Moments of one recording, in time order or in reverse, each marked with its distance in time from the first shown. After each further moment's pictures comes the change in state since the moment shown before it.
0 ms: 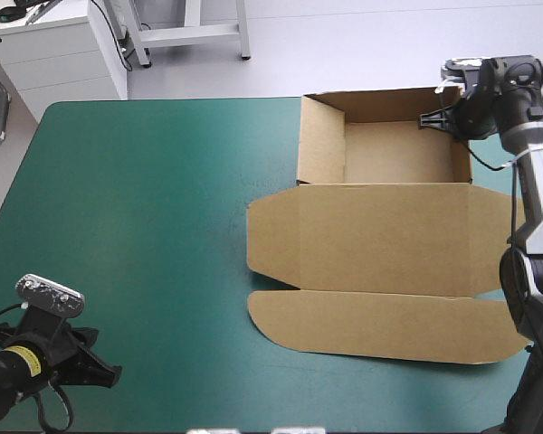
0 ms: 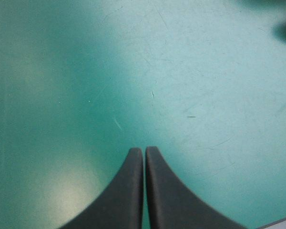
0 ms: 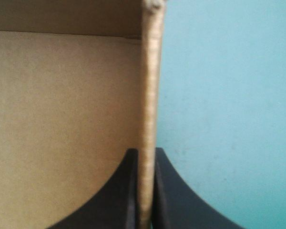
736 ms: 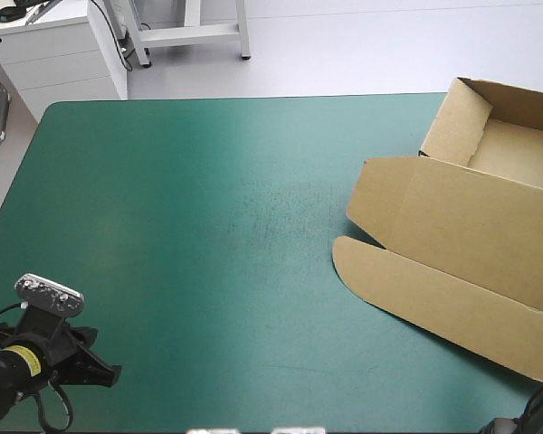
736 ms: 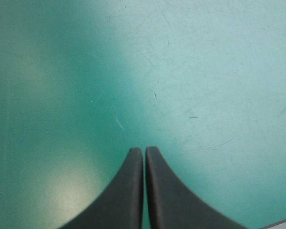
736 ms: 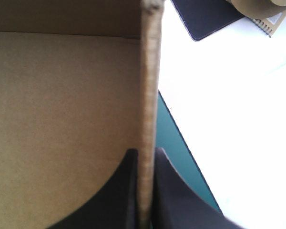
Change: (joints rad) left arm 0.000 0.000 0.000 0.007 0.000 -0.005; right arm -0.487 0.011 0.000 0.004 0.001 -0.048
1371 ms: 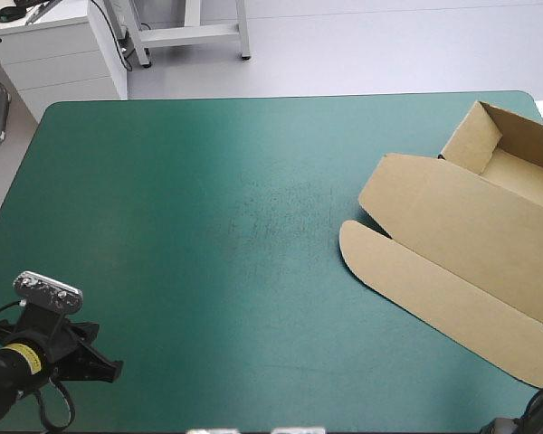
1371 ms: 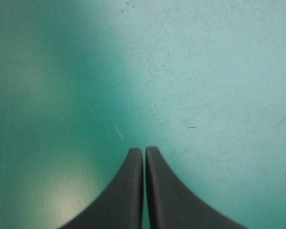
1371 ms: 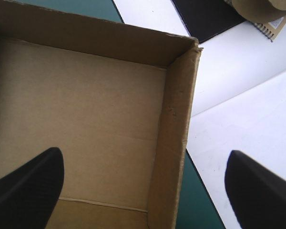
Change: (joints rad) left arm 0.000 0.000 0.000 0.000 -0.030 -0.014; right arm -0.021 -0.011 -0.005 0.035 0.000 -0.054
